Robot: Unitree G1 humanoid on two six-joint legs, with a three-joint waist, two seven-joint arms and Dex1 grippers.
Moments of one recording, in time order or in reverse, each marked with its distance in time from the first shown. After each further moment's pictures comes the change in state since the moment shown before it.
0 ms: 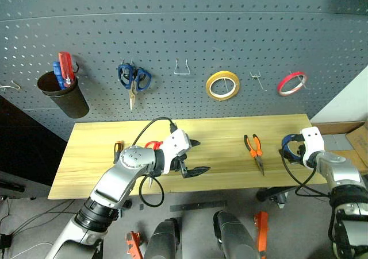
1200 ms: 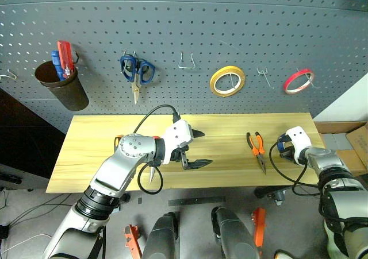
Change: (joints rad) left arm -0.054 -0.003 0.024 0.000 0.000 -0.008 -0.056; right arm -0.109 0.030 0.103 0.265 -0.163 -0.166 0.059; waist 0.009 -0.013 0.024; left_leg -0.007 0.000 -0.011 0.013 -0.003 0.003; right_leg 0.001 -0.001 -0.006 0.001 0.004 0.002
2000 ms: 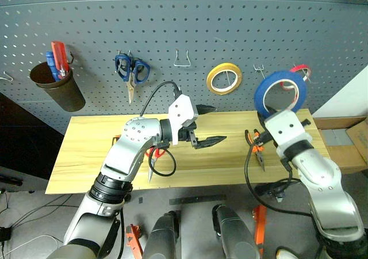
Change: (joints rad) left arm -0.131 -0.119 0.097 0.068 -0.067 -0.071 0.028; right arm 0.445 0.139 0.070 -1.679 -0.121 0.325 -0.312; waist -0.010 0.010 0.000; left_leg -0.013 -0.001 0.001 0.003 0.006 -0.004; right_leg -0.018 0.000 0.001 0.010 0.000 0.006
